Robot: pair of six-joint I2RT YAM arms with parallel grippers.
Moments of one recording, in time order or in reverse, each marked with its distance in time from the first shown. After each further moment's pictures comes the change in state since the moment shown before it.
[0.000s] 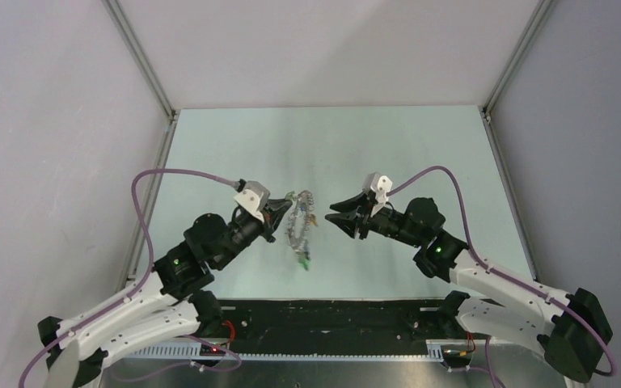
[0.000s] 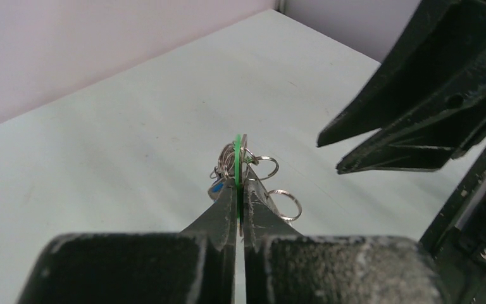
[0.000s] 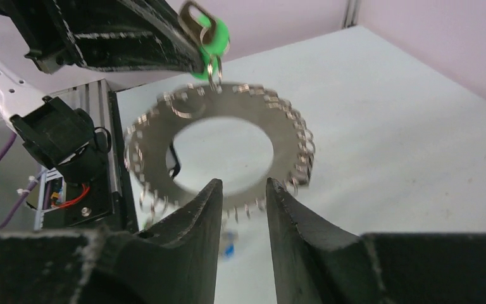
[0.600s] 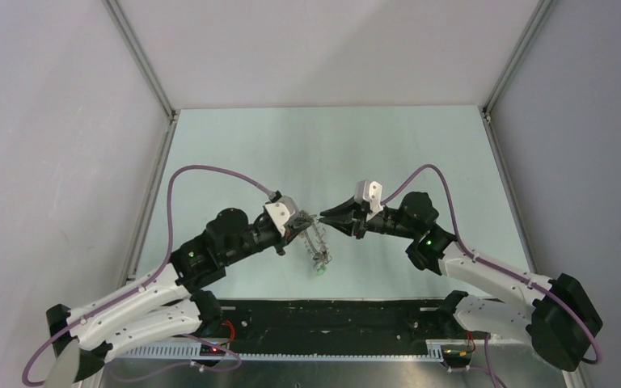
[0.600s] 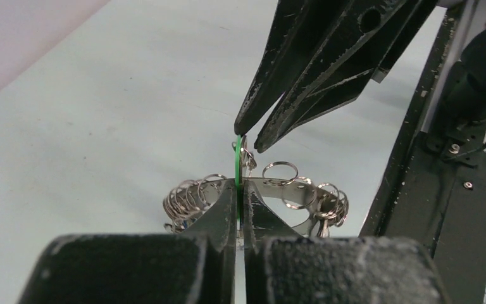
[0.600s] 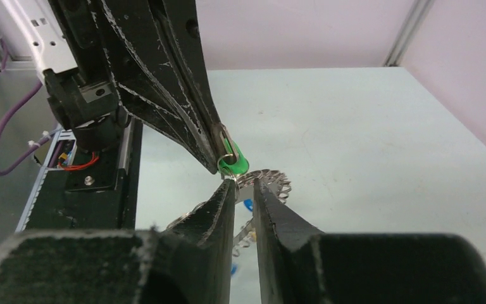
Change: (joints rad) left arm 0.000 0.118 0.000 -0.057 0.294 0.123; right arm -0.047 0.128 0.000 0.175 -0.259 -0.147
